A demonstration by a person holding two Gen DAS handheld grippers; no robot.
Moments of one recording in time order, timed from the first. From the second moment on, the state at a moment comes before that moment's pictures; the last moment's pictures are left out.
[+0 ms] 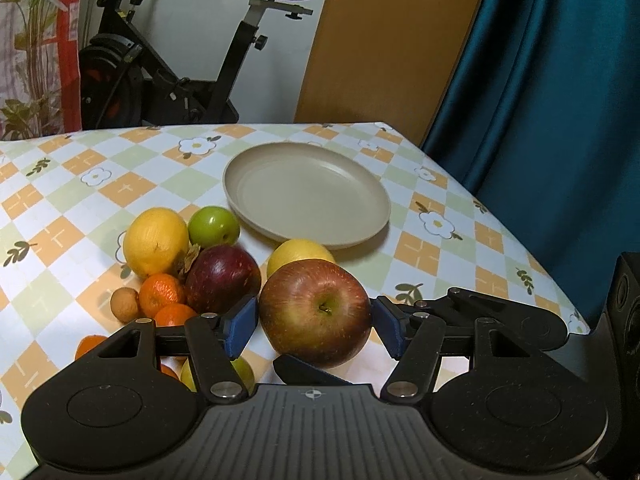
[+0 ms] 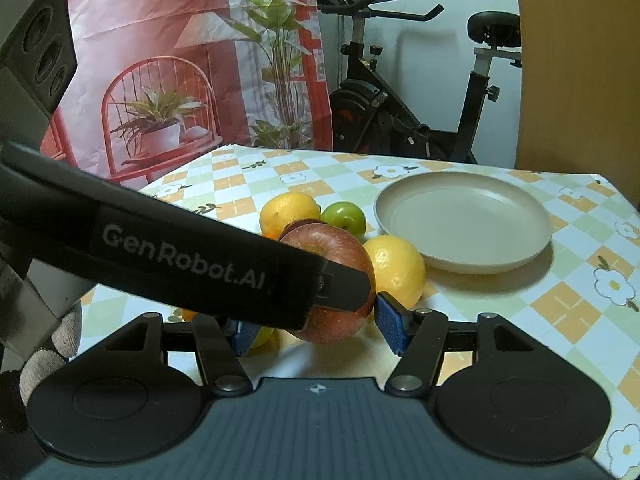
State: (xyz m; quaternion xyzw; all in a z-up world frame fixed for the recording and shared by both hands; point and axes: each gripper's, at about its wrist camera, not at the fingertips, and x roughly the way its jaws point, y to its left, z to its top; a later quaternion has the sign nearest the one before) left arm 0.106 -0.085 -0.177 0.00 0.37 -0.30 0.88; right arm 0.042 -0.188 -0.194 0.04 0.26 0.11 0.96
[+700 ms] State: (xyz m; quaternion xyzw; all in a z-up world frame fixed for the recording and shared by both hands) left arm 0.131 -0.102 -0.133 -0.01 0.34 -0.33 0.88; right arm 0.060 -0.215 -0.142 0.03 0.23 0.10 0.97
